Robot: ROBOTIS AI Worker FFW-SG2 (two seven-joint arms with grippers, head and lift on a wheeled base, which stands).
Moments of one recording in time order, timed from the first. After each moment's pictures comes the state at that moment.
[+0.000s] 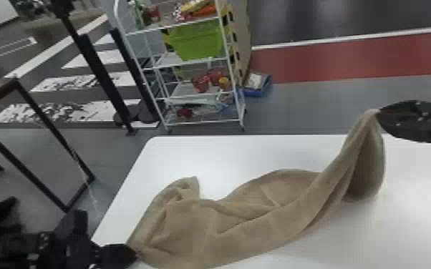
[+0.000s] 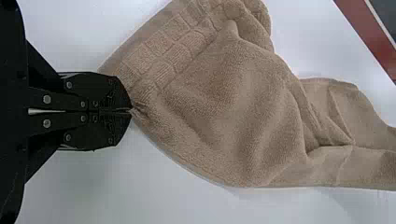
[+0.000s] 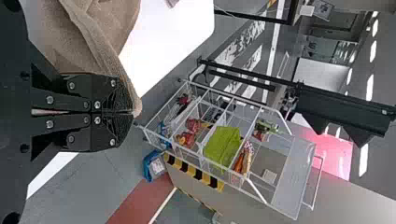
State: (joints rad) left arm 0.33 0.21 0.77 -1.81 -0.60 -0.03 -1.56; right arm 0.00 -0.09 0.11 -2.42 0.57 0.81 1.12
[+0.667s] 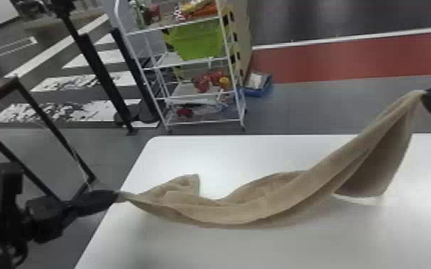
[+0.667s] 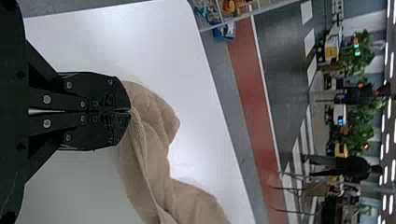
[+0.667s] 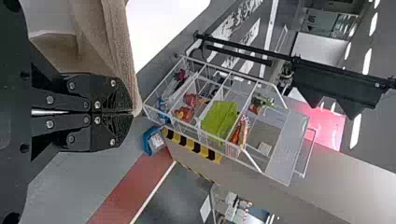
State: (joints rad) left arm 0.17 0.19 0.88 -2.00 -0.33 0.60 -1.47; right arm 0.01 -0.09 -0.02 -2.48 0.56 0.80 1.11
